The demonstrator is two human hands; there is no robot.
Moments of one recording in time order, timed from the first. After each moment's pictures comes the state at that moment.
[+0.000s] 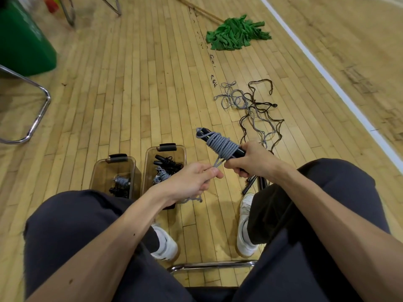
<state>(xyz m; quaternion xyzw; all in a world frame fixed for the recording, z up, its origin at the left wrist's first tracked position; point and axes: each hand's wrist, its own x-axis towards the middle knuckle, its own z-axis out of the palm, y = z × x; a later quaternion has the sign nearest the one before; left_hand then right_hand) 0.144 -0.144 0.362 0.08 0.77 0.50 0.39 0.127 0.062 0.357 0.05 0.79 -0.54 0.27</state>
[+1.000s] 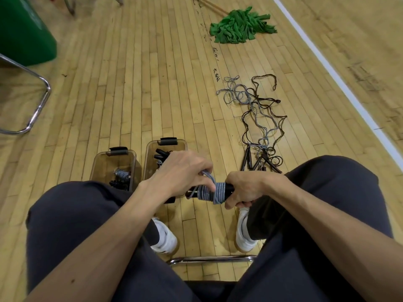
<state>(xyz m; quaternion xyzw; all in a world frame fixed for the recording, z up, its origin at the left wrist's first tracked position) 0.130 -0.162 0.351 0.40 0.91 0.14 0.04 0.144 0.037 0.340 -0.10 0.80 -0.27 0.53</state>
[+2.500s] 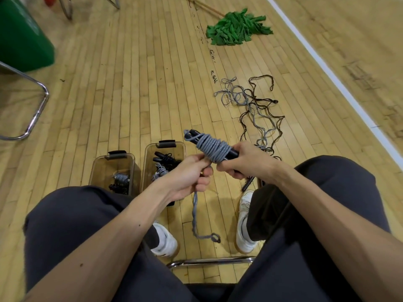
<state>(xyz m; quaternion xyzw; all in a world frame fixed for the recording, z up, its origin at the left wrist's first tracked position) 0.136 -0.132 0.354 -0.09 0.62 0.67 0.40 0.133 0.051 0.365 0.00 0.76 -0.57 0.31</state>
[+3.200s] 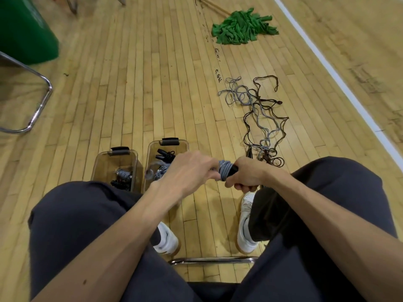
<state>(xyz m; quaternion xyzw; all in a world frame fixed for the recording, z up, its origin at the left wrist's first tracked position) 0.136 -0.146 0.360 0.30 0.94 0.11 0.10 0.125 0.040 0.331 0.05 0.83 -0.36 0.43</state>
